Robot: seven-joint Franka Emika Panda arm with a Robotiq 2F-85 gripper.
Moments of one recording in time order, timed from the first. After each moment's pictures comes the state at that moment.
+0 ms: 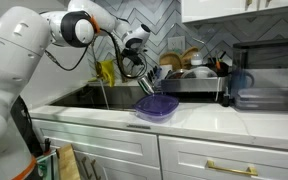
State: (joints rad) arm 0.21 0.65 0.31 -1.24 0.71 2.10 -0.57
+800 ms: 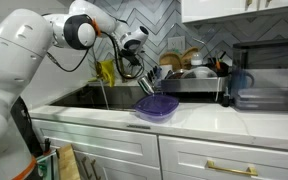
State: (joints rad) arm 0.22 0.68 0.34 -1.22 0.72 2.09 -0.57
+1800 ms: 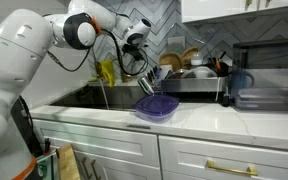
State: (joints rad) arm 0.22 0.68 0.30 -1.13 0.68 2.06 -0.50
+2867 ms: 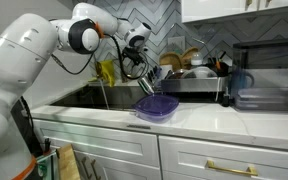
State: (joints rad) arm 0.23 0.74 0.30 -1.07 0.59 1.96 -0.45
